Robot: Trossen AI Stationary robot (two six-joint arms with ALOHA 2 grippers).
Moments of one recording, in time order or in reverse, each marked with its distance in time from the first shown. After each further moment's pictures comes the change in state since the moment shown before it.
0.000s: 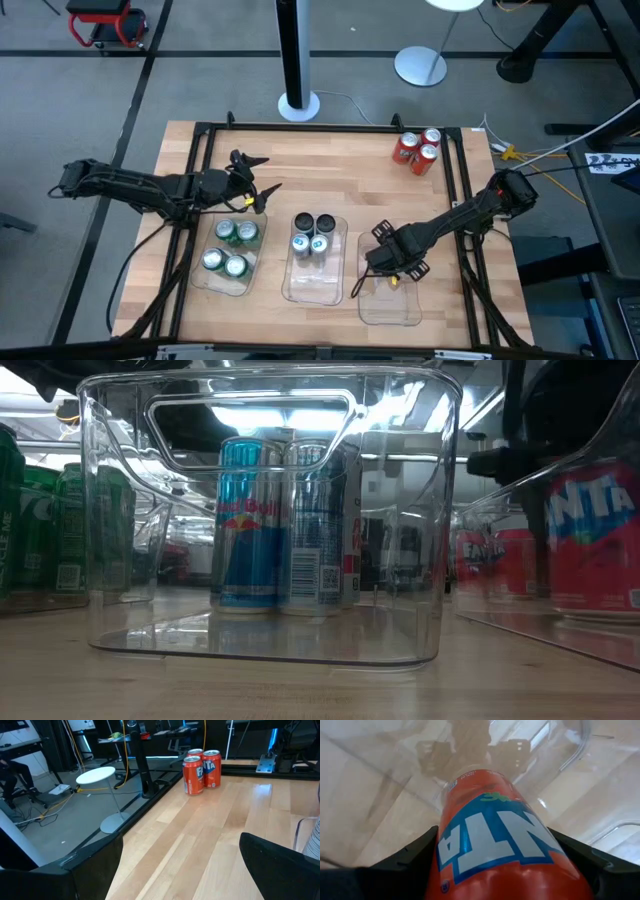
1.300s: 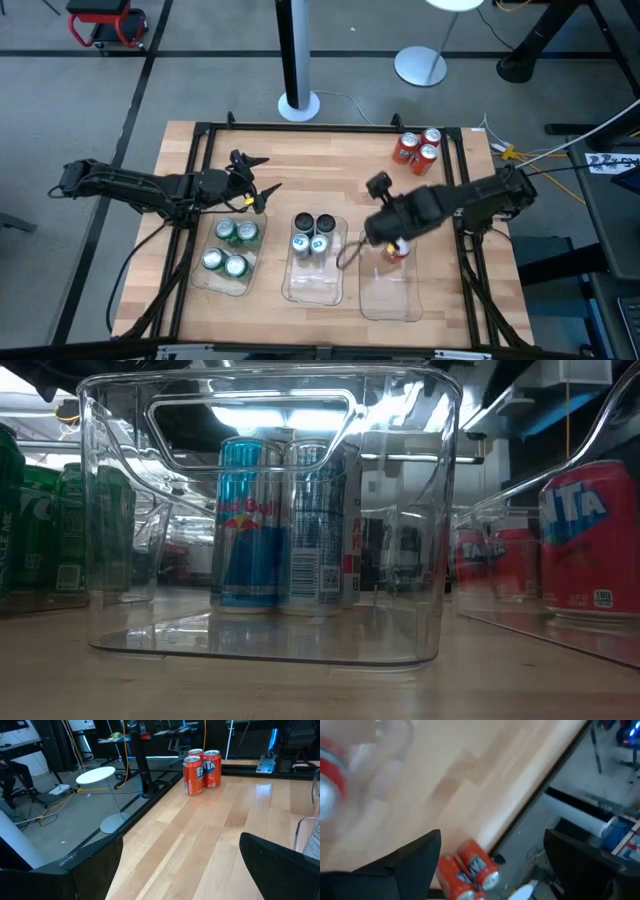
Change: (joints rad) left arm 0.000 0.000 0.000 -0.001 0.000 0.000; right arm -0.116 -0.016 0.606 -0.472 0.505 -0.127
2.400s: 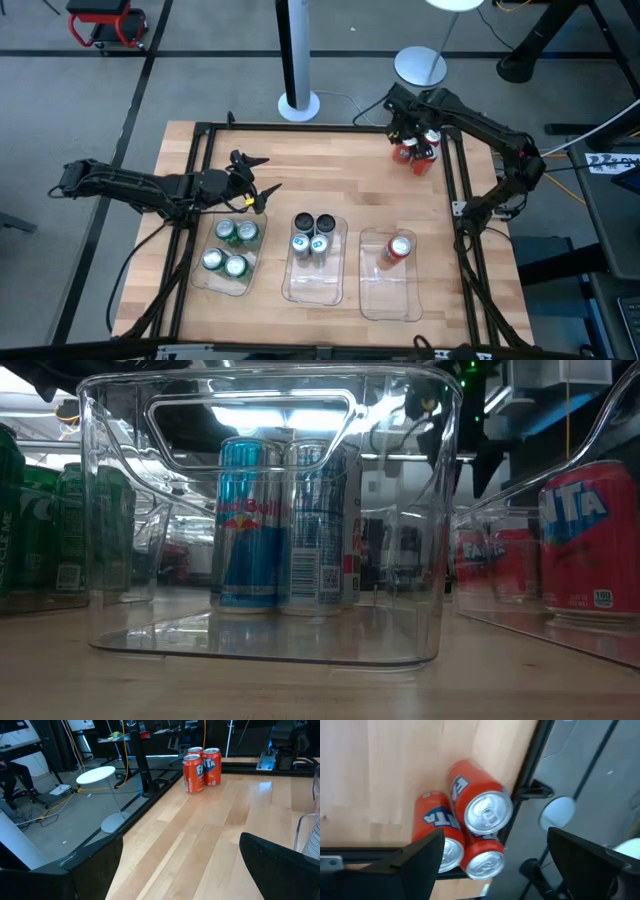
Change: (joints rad) left arm 0.000 0.000 0.000 -0.007 0.000 0.008; right arm -0.975 -0.105 -0.250 0.257 -0.289 -0.552
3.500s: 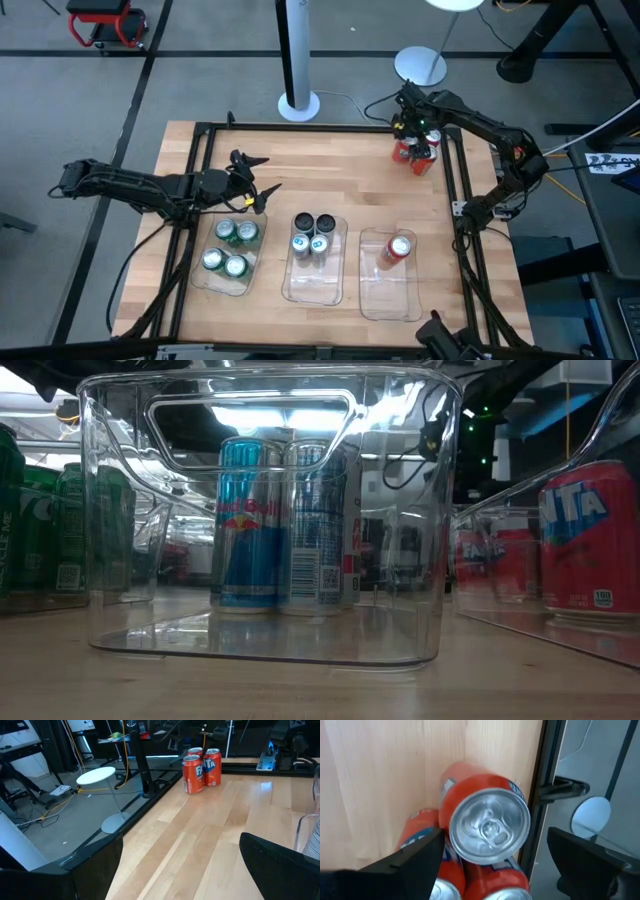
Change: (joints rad) left arm 0.000 0.000 0.000 0.003 0.000 0.004; right arm -0.215 0.002 -0.232 0.277 -0.162 -0.028
